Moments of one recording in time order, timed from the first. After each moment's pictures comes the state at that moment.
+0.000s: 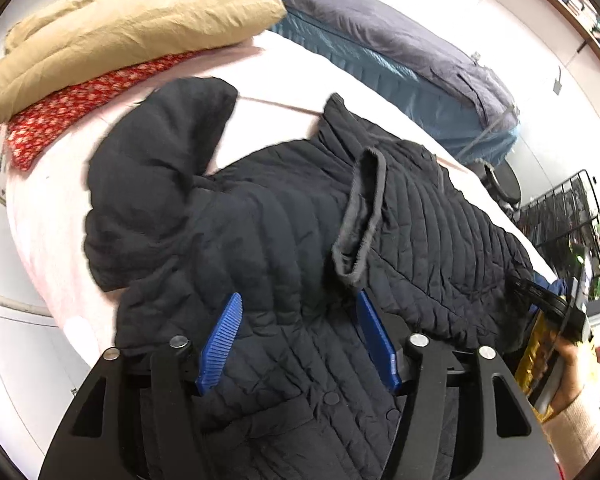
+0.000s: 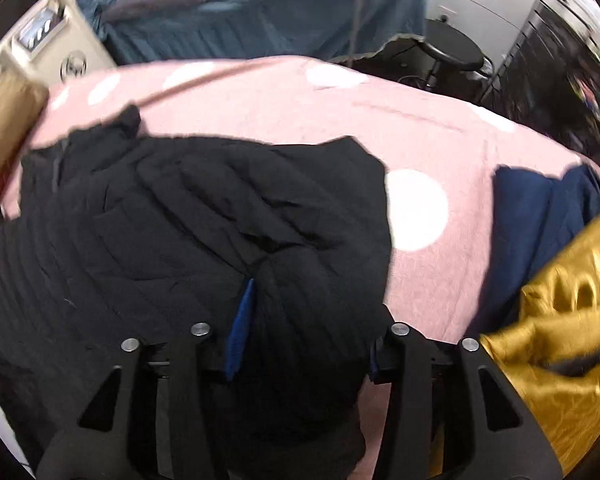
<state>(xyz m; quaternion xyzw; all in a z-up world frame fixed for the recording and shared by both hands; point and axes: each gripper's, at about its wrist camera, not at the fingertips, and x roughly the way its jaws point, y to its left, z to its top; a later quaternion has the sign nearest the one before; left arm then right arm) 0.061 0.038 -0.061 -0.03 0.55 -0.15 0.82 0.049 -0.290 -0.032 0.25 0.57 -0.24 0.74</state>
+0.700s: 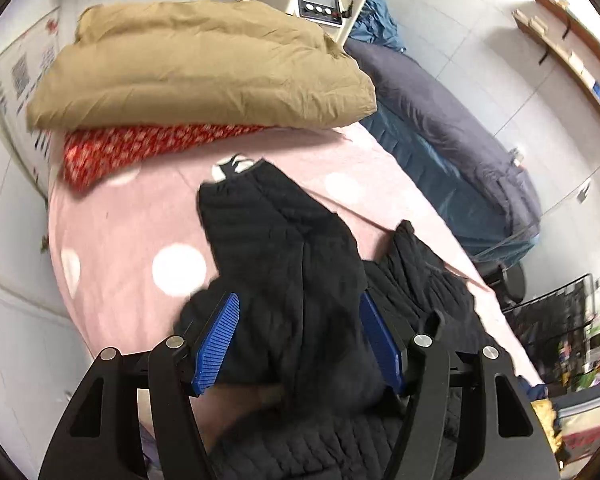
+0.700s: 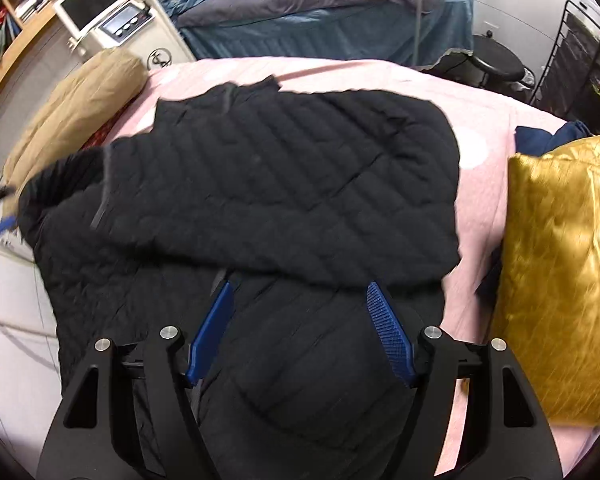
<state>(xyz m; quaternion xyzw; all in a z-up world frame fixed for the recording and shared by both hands) 0.152 0.130 -0.005 -0.12 0.50 -0.08 0.85 -0.019 -0.166 0.043 0.27 0.54 -0.13 0.78</state>
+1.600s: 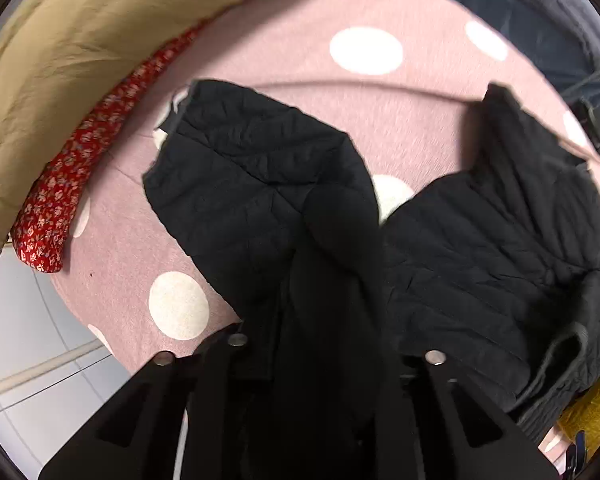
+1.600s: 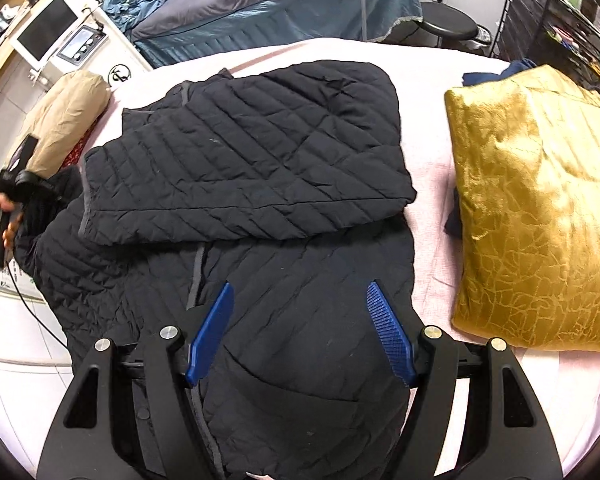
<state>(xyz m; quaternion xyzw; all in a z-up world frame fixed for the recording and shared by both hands) 0.264 0.043 -0.118 0.14 0.68 -0.06 0.71 -0.057 -0.173 0.047 0.32 0.55 -0.21 0.74</state>
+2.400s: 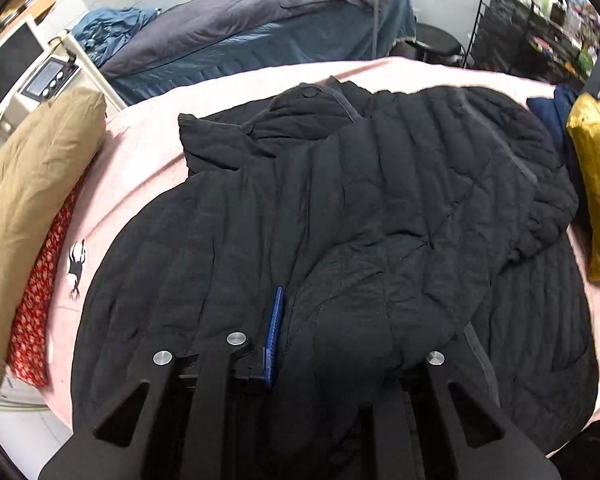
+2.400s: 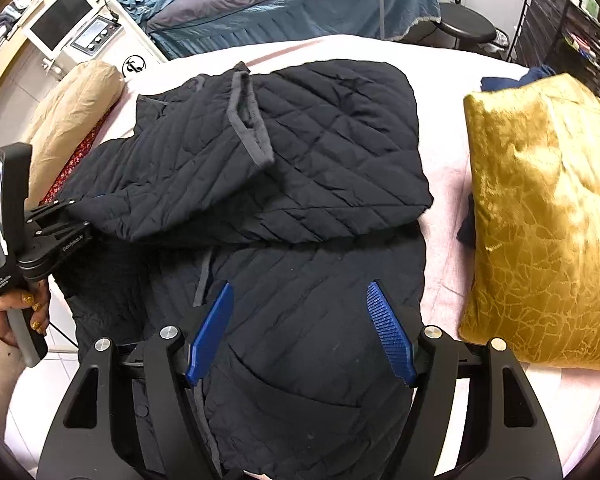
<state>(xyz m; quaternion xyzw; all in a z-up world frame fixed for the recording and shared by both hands) 0.065 -0.084 -0.103 0.29 0.48 -0.31 0.77 -0.050 -0.175 0.044 0.32 0.55 -0.17 0.75</state>
